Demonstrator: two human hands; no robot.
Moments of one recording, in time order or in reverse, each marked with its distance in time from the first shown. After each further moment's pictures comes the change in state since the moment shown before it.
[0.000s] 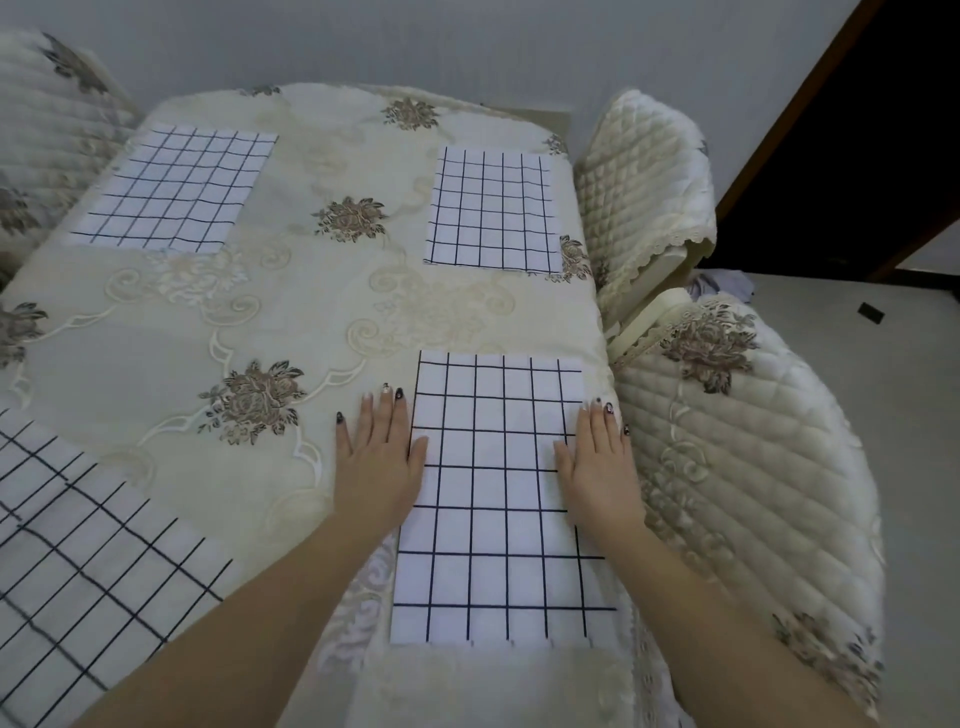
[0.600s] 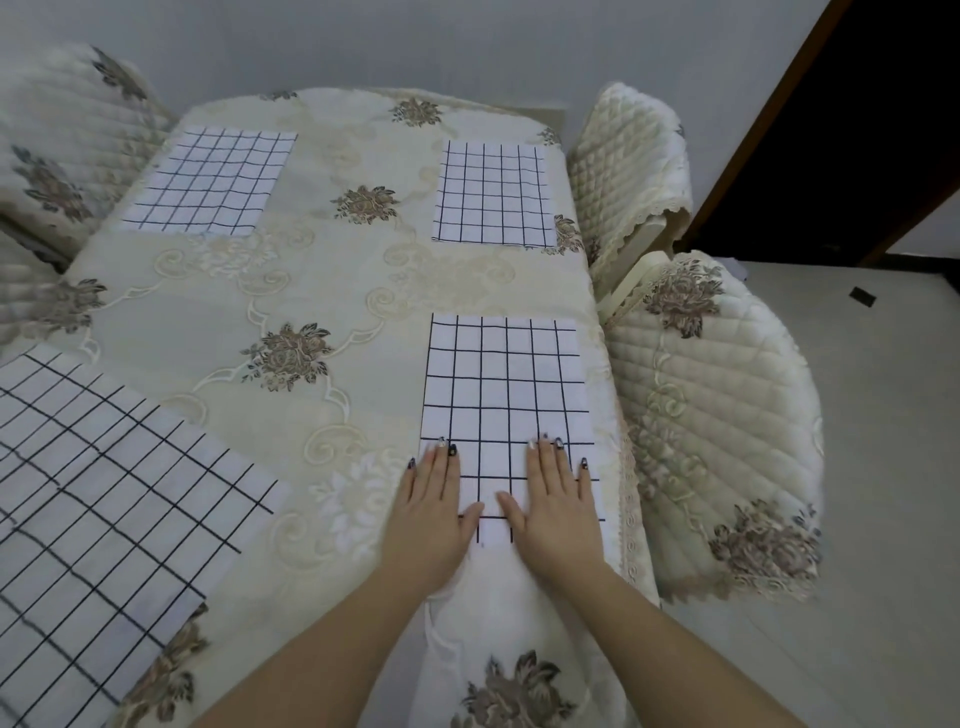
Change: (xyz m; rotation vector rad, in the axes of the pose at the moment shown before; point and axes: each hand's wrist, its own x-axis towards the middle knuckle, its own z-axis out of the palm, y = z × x) left_hand -0.136 0.024 0.022 0.067 -0.157 0.182; right_hand -0.131 -0.031 0.042 -0.062 -0.031 -0.118
